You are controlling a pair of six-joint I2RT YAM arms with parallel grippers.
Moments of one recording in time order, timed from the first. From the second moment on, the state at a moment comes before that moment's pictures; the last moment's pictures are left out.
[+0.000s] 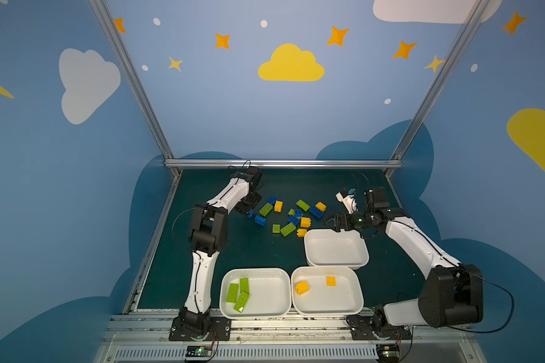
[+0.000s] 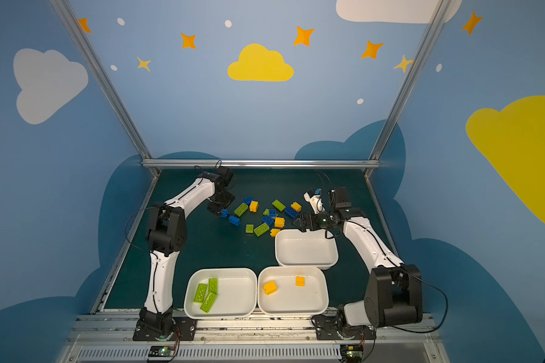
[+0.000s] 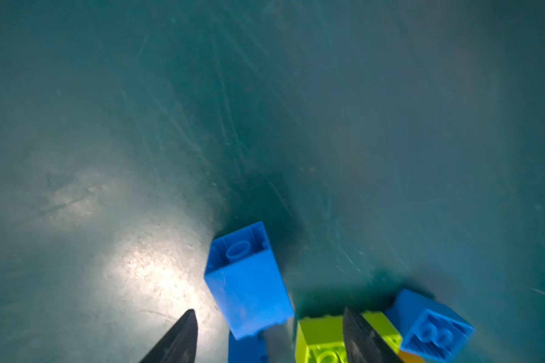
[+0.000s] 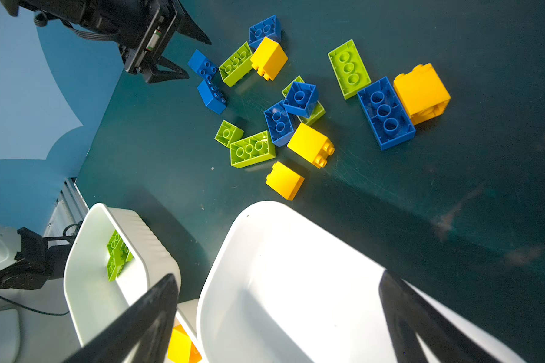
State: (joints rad) left arm -0.30 2.29 1.95 -1.04 -0.11 -1.33; right arm 0.17 1.42 1.05 -0.62 -0.64 -0.07
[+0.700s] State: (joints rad) left arm -0.27 2.32 1.95 -1.00 -0.10 -1.19; right arm 0.17 1.42 1.04 -0.62 -0.65 -0.06
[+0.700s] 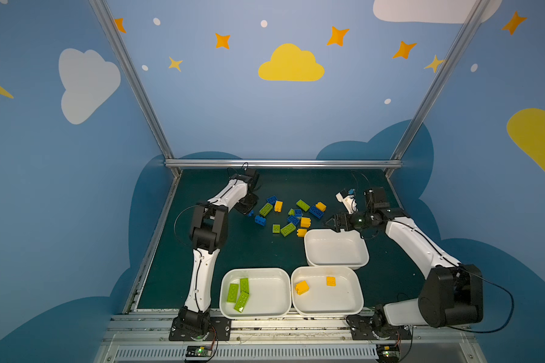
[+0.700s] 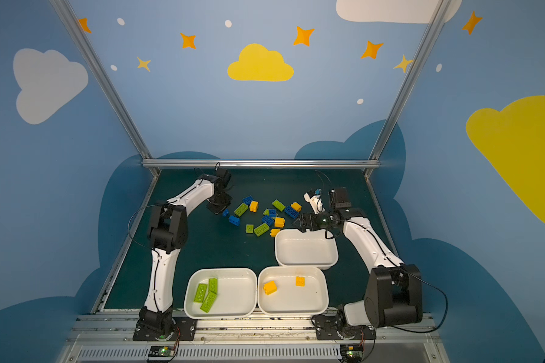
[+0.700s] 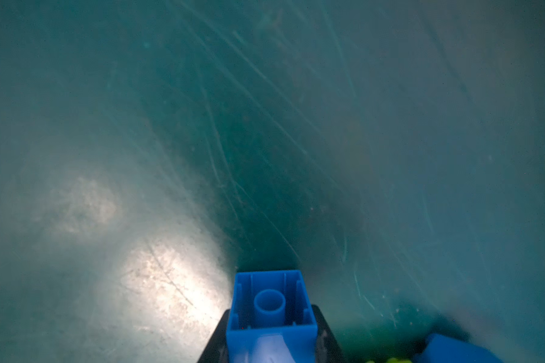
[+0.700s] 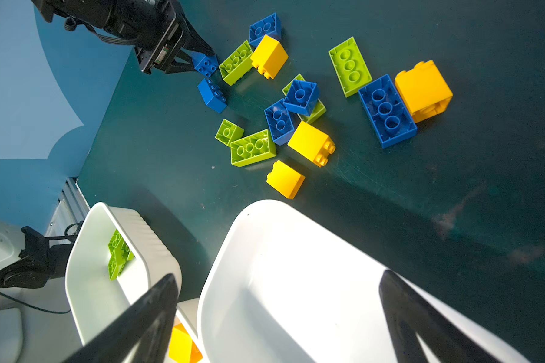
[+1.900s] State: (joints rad) left arm -0.83 2.21 1.96 -0.99 0.32 -0.46; right arm 0.03 1.29 1.02 -0.71 -0.63 0.07
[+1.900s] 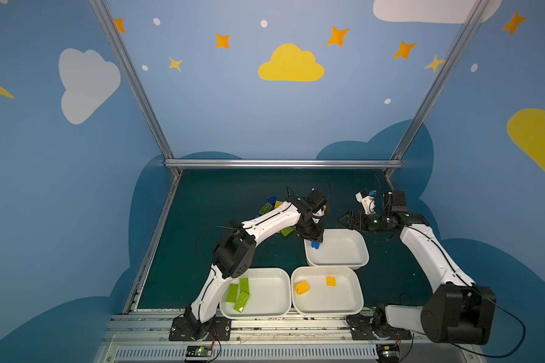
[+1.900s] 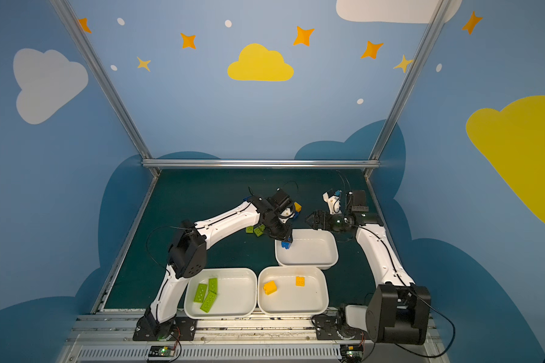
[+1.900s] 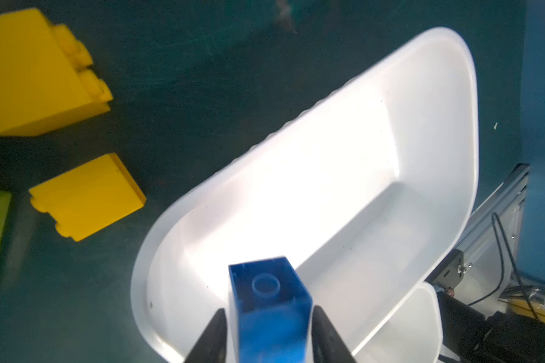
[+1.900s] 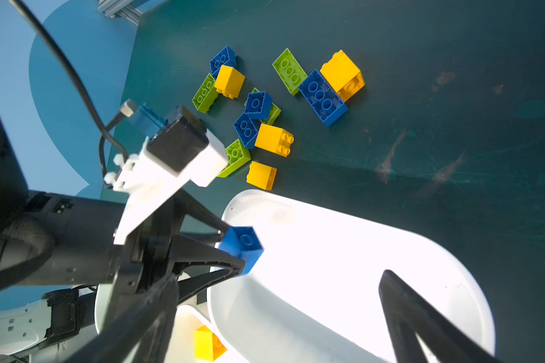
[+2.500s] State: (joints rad) left arm -0.50 1.98 1.87 -1.11 0.08 -0.56; right arm 0.06 1.24 0.97 -0.69 -0.69 0.08
